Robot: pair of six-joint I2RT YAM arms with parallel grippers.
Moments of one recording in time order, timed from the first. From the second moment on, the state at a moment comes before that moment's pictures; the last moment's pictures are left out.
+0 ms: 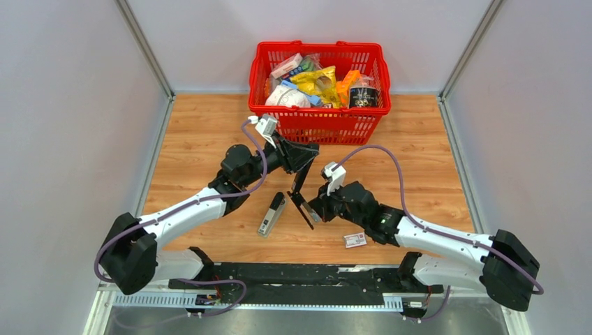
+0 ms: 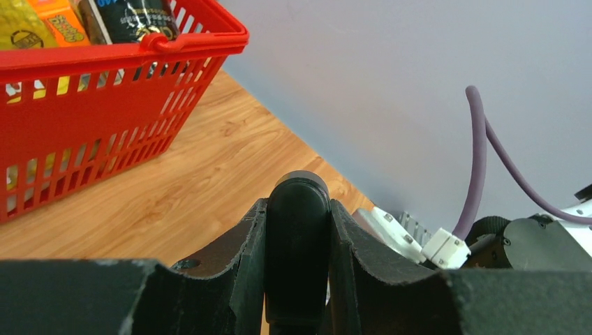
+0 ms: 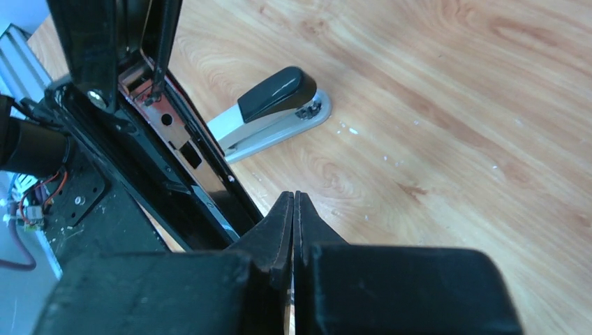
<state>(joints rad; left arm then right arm) -0.70 1.24 0.74 0.67 0.30 -0.59 0.98 1.07 0.54 0.13 0.06 0.37</state>
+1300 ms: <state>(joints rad) -0.72 1.47 1.12 0.00 0.20 -0.49 0.98 1.18 0.42 0.50 -0.14 0.41</state>
